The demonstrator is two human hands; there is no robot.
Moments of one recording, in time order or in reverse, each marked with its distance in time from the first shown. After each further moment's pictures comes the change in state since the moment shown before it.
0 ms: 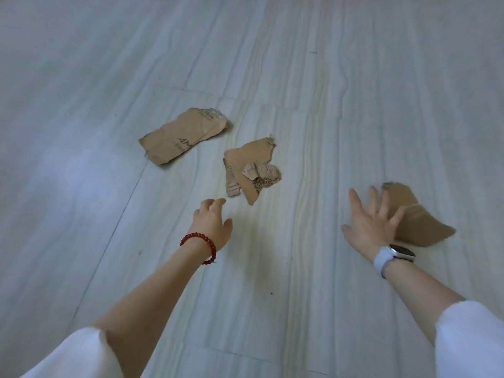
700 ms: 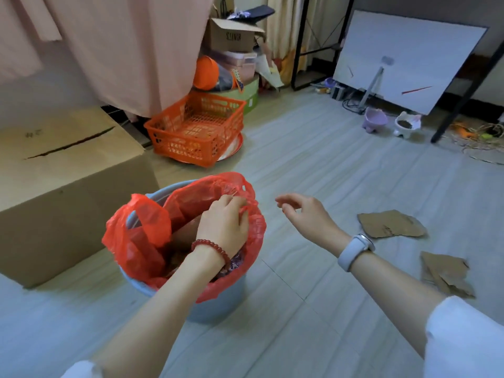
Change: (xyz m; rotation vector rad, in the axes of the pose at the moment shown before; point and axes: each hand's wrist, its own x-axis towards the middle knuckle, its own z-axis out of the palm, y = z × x) left_hand -0.331 -0.292 -0.272 -0.065 0.882 -0.107; right_hand -0.348 -0.465 -0.202 0.819 -0.118 -1.167
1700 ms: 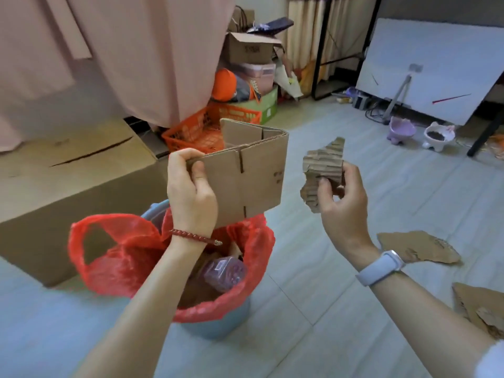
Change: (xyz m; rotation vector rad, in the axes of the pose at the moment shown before) left_hand 0.034 0.022 -0.047 -0.474 0.753 0.039; right_hand 0.010 -0.015 -0.038 0.278 0.522 -0.298
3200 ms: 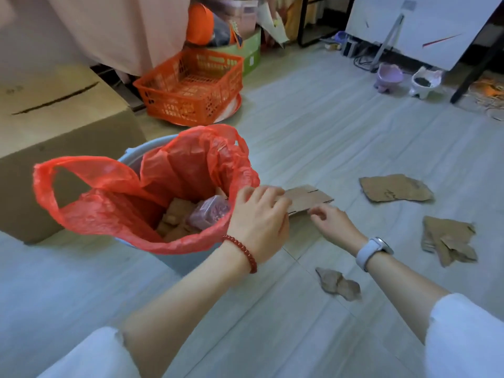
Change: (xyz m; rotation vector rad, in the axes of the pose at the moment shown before) left_hand -0.144 -0.008 0.030 0.476 -0.750 0.477; right_hand -0.103 0.113 -0.049 -0.534 -0.672 0.612
